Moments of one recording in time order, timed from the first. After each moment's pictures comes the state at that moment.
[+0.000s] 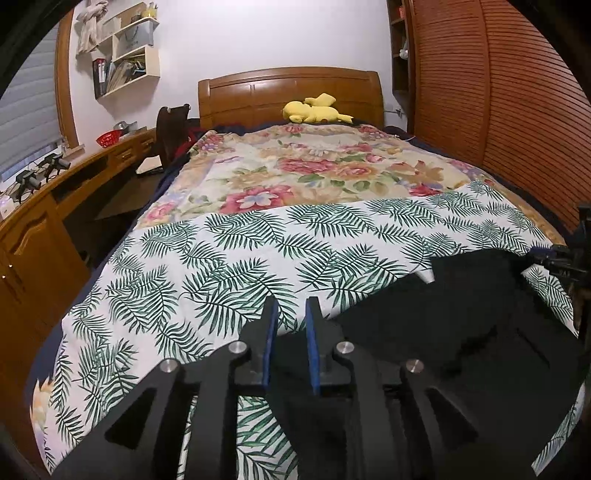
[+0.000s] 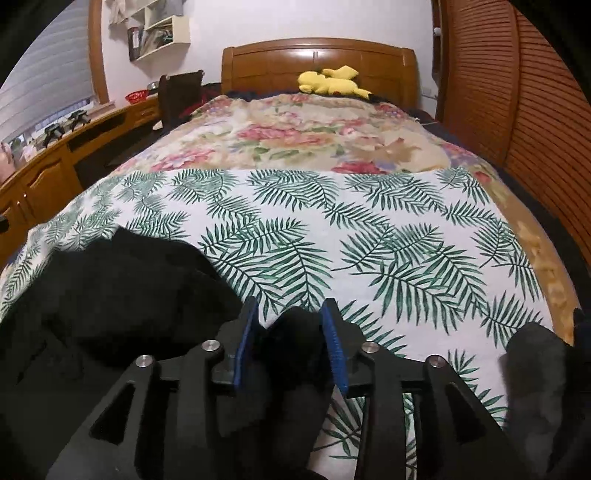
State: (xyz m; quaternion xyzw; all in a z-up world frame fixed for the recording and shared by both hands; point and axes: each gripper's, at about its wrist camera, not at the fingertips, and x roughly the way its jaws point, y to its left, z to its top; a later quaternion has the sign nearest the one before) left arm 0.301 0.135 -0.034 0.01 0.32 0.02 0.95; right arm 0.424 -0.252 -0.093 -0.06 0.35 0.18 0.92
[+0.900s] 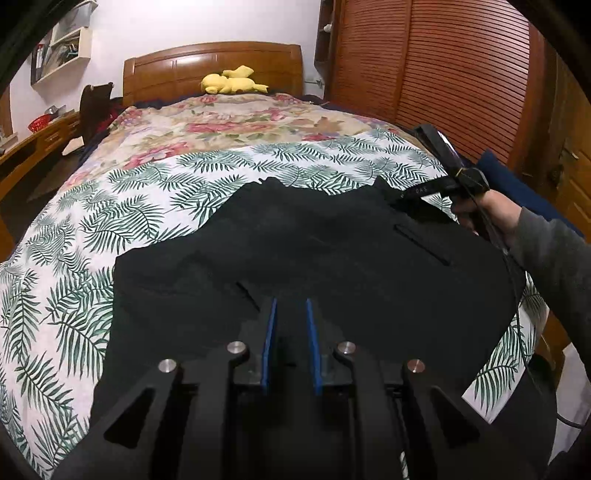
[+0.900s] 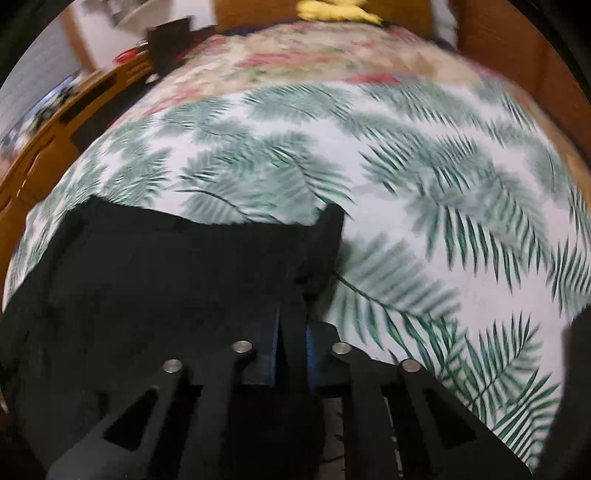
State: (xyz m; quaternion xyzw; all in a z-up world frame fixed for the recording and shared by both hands) left arm 0.212 0.017 -0.092 0.00 0.36 -0.12 0.92; right arm 0.468 -0.241 -0.155 -0.05 0.48 0.21 0.85
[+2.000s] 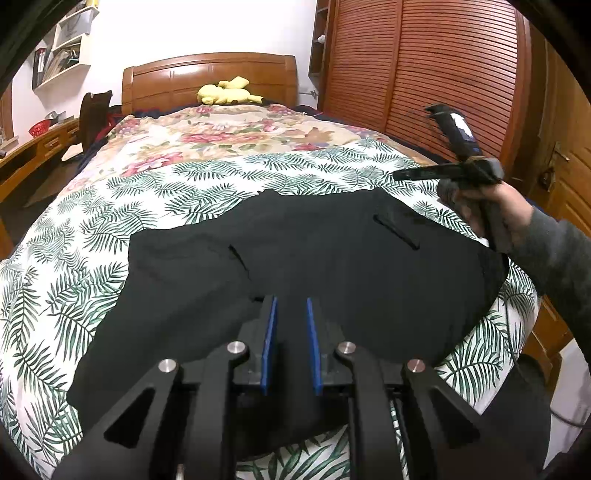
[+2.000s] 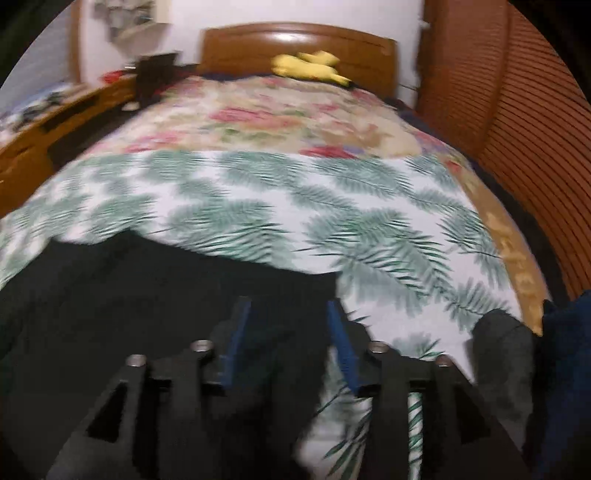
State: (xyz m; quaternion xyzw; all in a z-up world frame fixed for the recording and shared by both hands) left arm 0.184 0.007 -0.082 -0.01 0.35 -0.13 0.93; right arm 0.413 -0.256 -0.094 -0.10 0.38 0.13 0.91
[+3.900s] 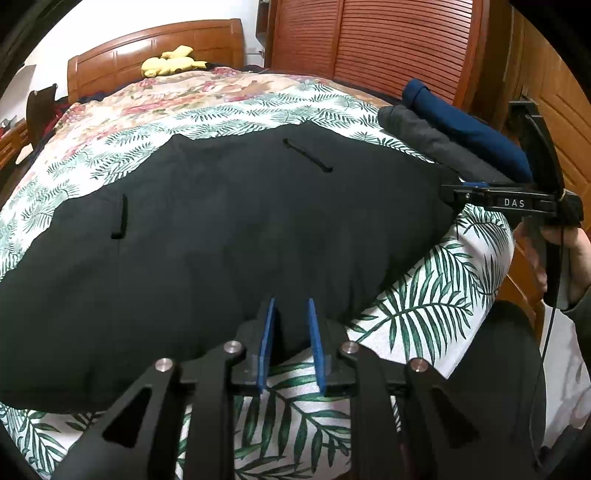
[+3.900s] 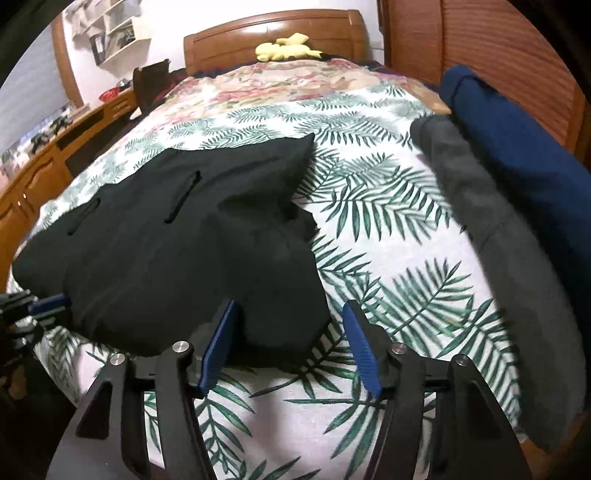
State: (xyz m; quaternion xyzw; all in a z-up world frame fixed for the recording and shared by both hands) left arm 0.160 -0.085 -0.127 0.03 0.41 -0.21 0.88; right arm 0.211 -0.332 -0.136 0.00 0.42 0.12 0.90
